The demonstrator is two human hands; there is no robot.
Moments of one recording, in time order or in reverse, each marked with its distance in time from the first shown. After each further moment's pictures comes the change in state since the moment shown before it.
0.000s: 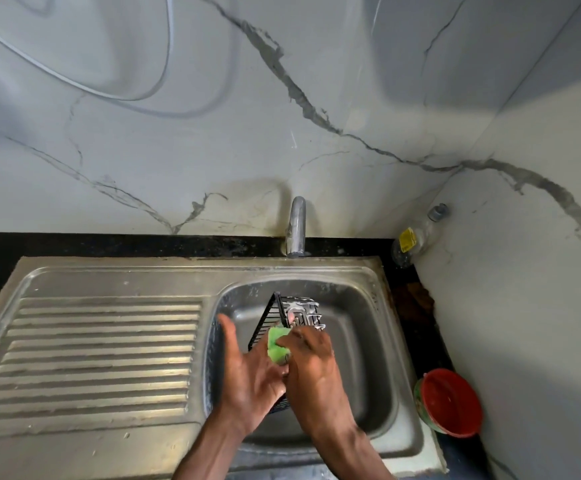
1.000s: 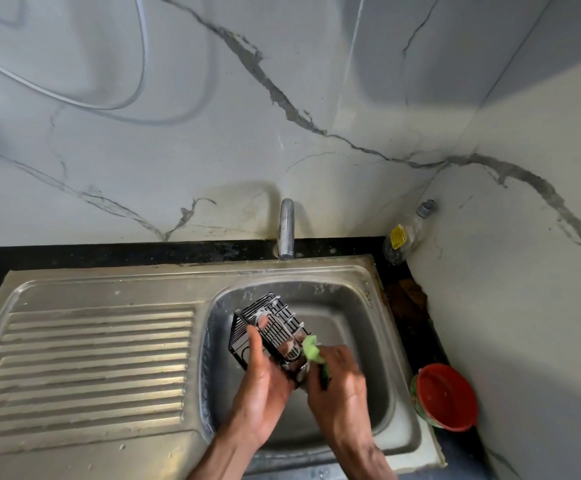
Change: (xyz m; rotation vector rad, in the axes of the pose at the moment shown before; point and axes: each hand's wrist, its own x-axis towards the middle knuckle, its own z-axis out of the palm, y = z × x) left_hand 0.009 -0.025 0.015 0.091 0.017 0.139; right_hand -0.029 0.045 0.002 0.144 0.195 0.227
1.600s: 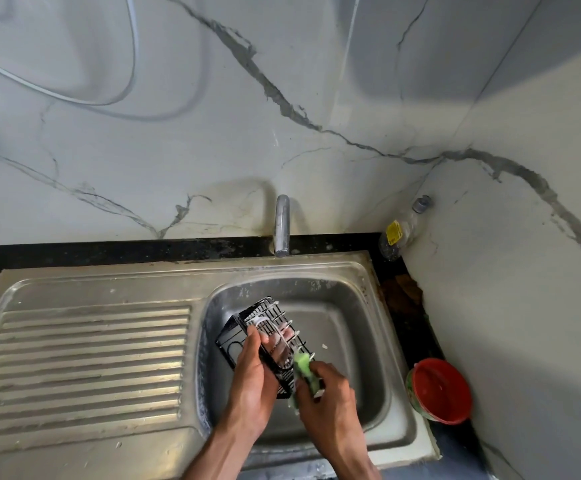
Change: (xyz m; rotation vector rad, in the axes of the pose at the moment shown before) left_hand 0.010 -0.004 -0.009 -0.072 0.180 -0.020; right_hand -0.024 0.001 0.008 0.147 -0.138 0.325
